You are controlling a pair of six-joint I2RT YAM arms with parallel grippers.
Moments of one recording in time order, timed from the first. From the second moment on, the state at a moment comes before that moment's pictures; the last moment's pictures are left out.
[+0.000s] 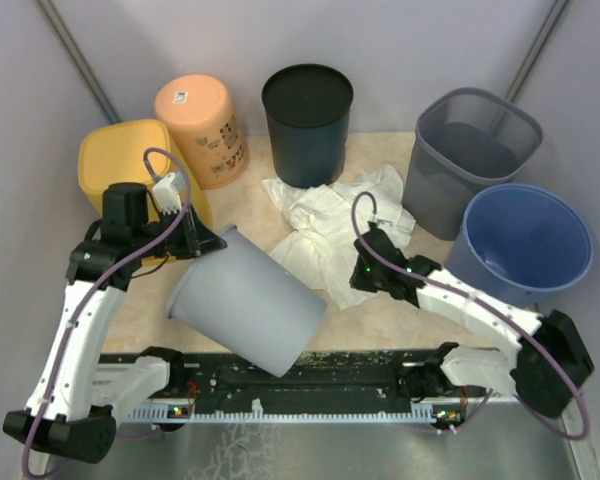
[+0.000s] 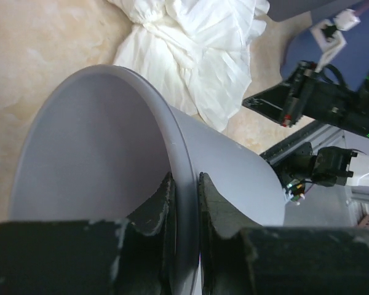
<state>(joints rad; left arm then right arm) -0.20 0.95 1.14 -0.84 0.53 -0.35 0.73 1.08 0.71 -0.51 0.19 0.83</state>
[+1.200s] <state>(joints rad) -0.20 0.88 1.16 -0.77 0.46 -0.52 0.43 2.01 1.37 -0.30 0.38 0.59</state>
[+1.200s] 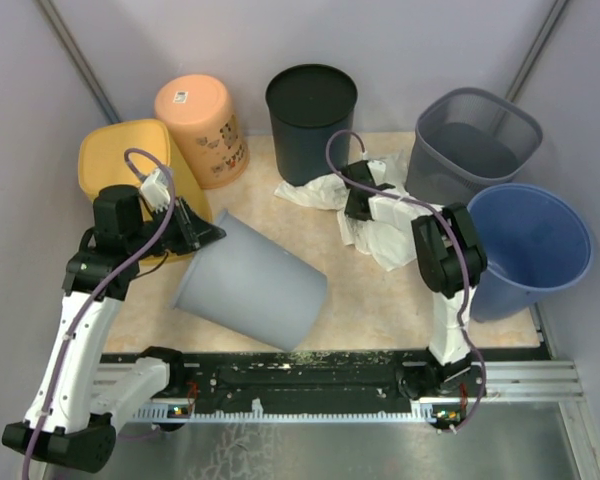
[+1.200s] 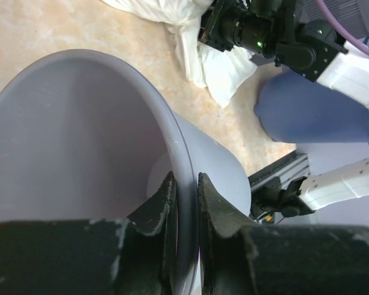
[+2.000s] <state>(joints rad) -0.22 0.91 0.71 -0.06 0.57 -0.95 0.46 0.81 0.89 -0.51 -0.14 0.73</state>
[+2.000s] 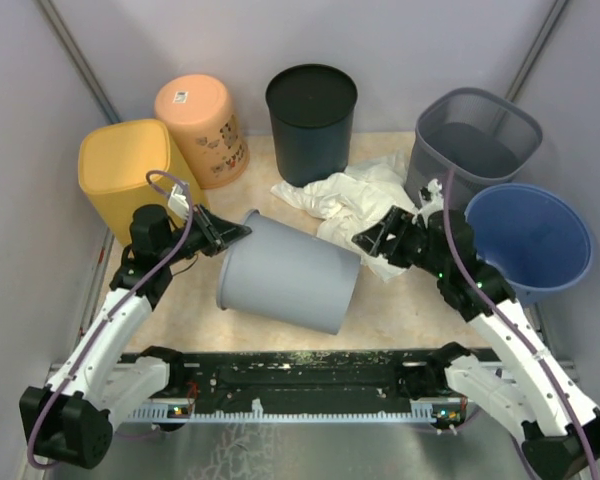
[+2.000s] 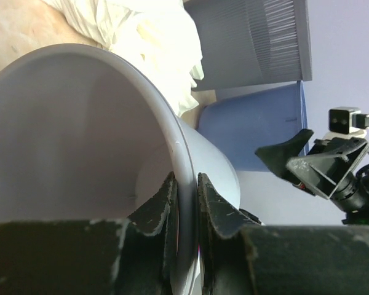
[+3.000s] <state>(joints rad) -0.36 1.02 0.87 -0.30 0.36 -0.59 0.46 0.60 0.65 -0.54 -0.29 1.08</state>
